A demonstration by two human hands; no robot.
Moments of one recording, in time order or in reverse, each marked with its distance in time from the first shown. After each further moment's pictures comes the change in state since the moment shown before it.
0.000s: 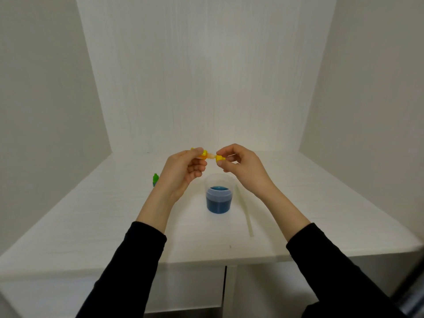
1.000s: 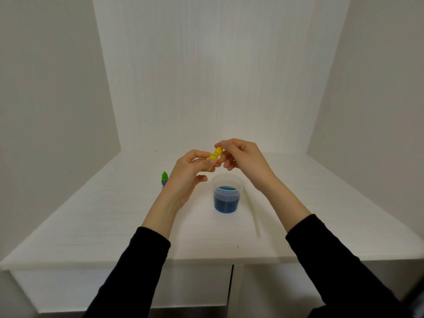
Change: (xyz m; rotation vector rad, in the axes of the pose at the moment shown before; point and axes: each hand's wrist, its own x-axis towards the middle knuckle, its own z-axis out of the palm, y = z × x) left_hand -0.019 -0.004 -0.006 0.211 -0.016 0.103; right_hand 0.011 -0.027 0.011 0.159 -0.083 0.056
